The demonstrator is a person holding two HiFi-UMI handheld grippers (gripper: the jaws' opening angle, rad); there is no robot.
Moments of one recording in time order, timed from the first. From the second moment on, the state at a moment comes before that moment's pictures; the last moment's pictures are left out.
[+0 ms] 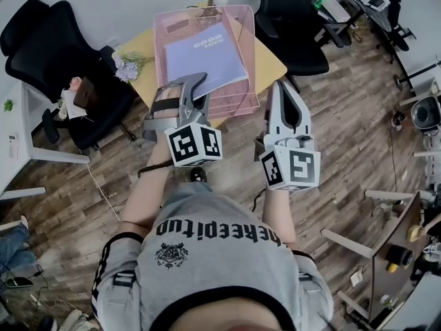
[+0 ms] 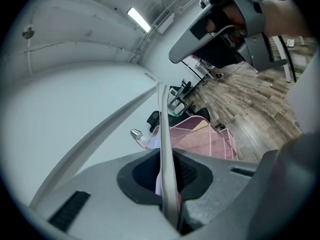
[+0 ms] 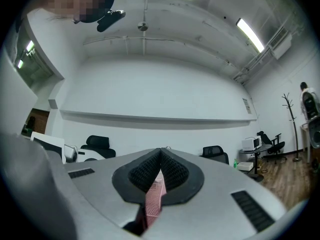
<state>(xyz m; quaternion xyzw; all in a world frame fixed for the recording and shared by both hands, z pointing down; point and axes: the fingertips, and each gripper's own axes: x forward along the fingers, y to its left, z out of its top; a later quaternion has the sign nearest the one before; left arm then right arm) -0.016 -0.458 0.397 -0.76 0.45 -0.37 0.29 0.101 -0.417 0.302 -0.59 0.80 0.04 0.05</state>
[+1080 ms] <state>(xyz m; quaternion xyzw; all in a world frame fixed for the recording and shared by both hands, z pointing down) -0.003 -0.491 0.445 -0.73 0.33 -0.51 0.31 0.118 -0.414 0.308 -0.60 0.80 0.03 0.05</state>
